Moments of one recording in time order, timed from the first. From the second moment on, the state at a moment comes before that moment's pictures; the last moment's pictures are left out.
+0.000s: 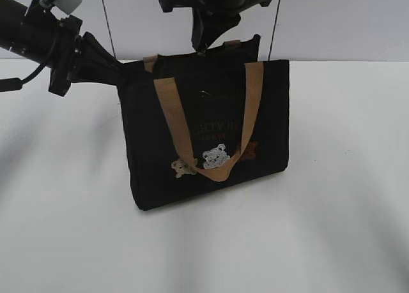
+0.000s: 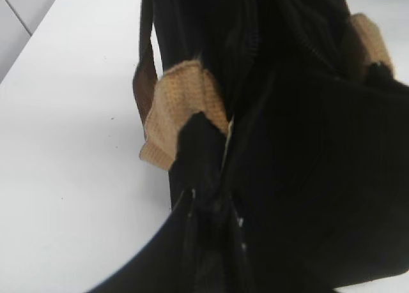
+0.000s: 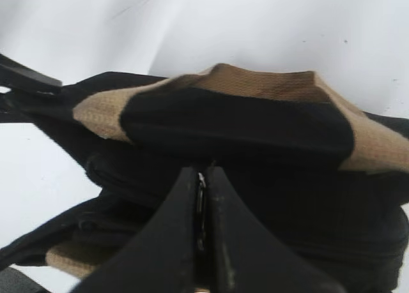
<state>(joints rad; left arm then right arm) -0.09 1.86 -1.32 -1.08 1.01 1.98 0.56 2.11 -2.10 0.16 1.22 0.06</state>
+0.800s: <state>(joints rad) -0.09 1.86 -1.32 -1.06 1.00 1.98 0.55 2.08 -2.10 -0.27 1.23 0.05</state>
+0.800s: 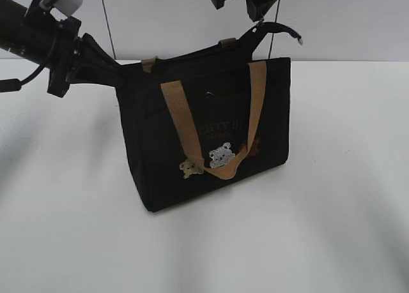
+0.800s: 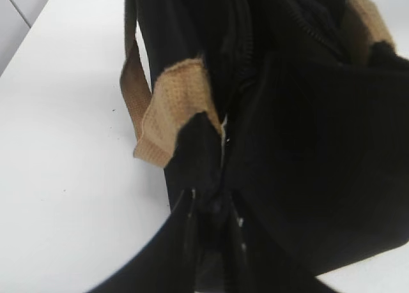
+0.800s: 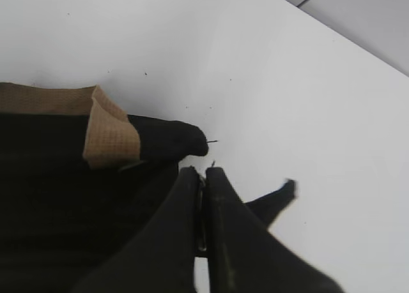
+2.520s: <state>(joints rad) 0.09 1.14 -1.27 0.01 1.19 0.09 0.22 1.44 -1.64 -0.07 1.22 -0.16</state>
